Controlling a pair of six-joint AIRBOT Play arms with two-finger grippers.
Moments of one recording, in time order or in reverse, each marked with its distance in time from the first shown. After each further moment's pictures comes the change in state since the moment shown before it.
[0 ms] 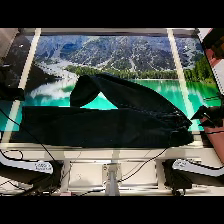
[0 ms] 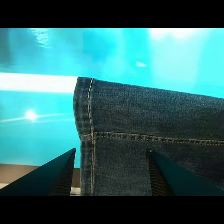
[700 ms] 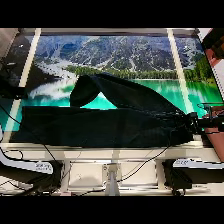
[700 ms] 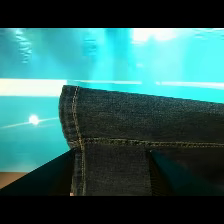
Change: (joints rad) left arm -0.043 0.000 0.001 -0.003 0.001 0.000; right arm -0.113 -0.103 -0.231 0.371 -0.063 -0.262
